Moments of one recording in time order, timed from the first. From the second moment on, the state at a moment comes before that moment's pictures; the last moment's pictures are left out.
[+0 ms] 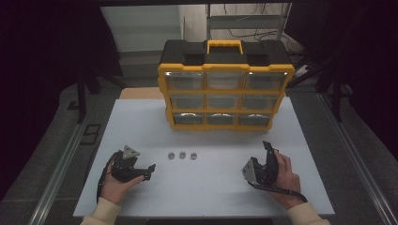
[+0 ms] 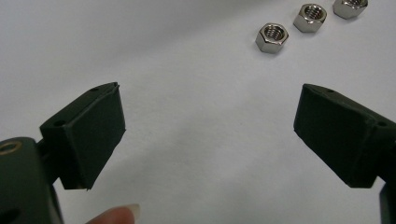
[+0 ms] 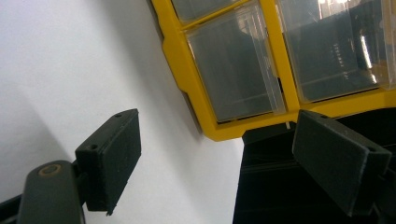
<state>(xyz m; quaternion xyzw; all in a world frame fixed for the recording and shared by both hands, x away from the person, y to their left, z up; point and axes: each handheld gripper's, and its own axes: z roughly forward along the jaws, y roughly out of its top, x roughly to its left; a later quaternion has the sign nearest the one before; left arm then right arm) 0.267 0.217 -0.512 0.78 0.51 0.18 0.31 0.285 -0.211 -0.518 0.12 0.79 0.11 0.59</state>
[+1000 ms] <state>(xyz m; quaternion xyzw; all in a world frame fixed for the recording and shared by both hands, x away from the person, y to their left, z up) 0.267 0.217 -0.512 0.78 0.51 0.18 0.31 0.298 -0.207 -0.517 0.10 0.79 0.09 0.60</state>
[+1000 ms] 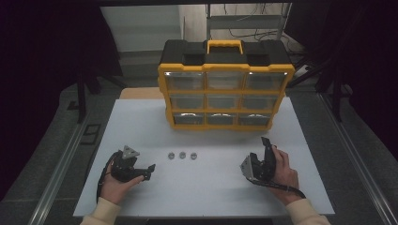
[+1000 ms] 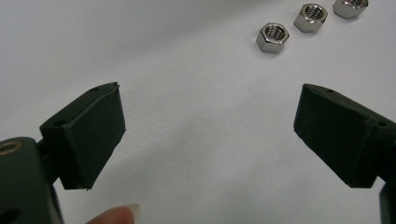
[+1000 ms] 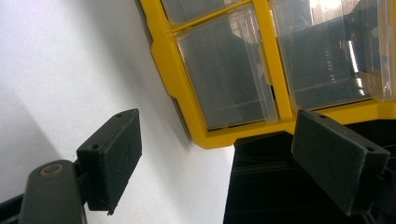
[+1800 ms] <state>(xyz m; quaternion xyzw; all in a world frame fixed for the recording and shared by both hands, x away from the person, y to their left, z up) 0.267 0.218 -0.512 0.78 0.51 0.18 0.31 0.308 -0.206 -0.516 0.10 0.78 0.09 0.61</state>
